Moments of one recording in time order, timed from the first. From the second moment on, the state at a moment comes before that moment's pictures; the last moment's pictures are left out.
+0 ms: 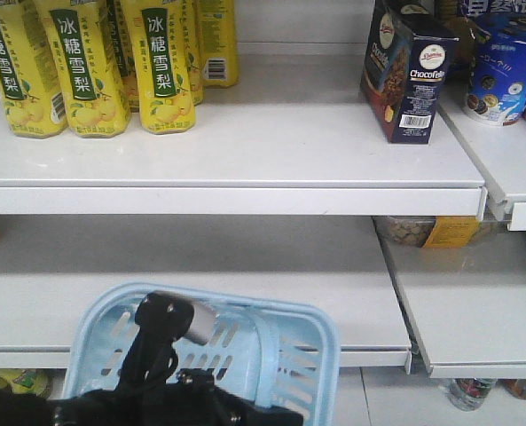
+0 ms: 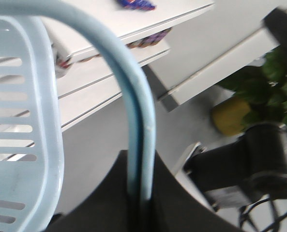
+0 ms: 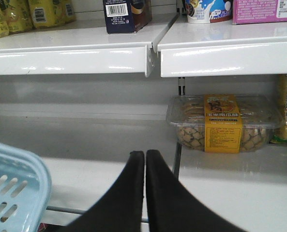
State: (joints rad) left arm -1.00 1.23 -0.62 -1.62 0.20 0.94; right arm 0.46 -0.02 -0.25 -0.50 0.53 0.55
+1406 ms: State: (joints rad) left arm -0.69 0.20 -0.05 -0.76 0.08 0.33; right arm 0.46 -0.02 -0.25 -0.50 0.53 0.55
